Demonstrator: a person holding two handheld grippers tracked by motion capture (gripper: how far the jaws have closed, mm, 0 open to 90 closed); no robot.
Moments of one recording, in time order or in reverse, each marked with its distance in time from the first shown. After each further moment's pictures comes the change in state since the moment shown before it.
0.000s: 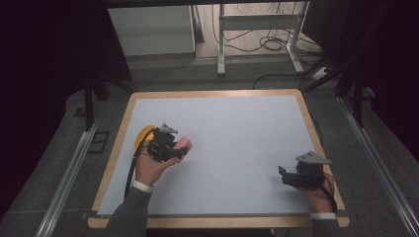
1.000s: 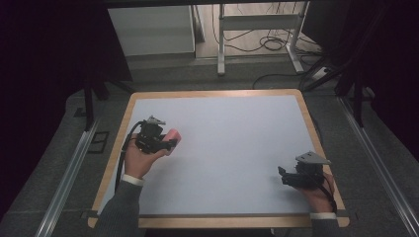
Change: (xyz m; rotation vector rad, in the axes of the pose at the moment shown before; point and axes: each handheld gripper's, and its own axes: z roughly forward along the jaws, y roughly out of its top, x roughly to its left) left arm 0.029 0.006 -0.018 -0.016 0.053 -0.048; right arm 0.000 -0.001 0.001 0.004 0.000 -0.004
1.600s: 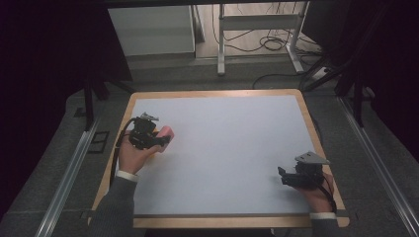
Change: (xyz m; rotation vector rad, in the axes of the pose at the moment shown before) left arm 0.023 0.002 -0.002 0.016 0.032 -0.033; right arm 0.001 -0.001 0.002 0.007 -0.001 -0.004
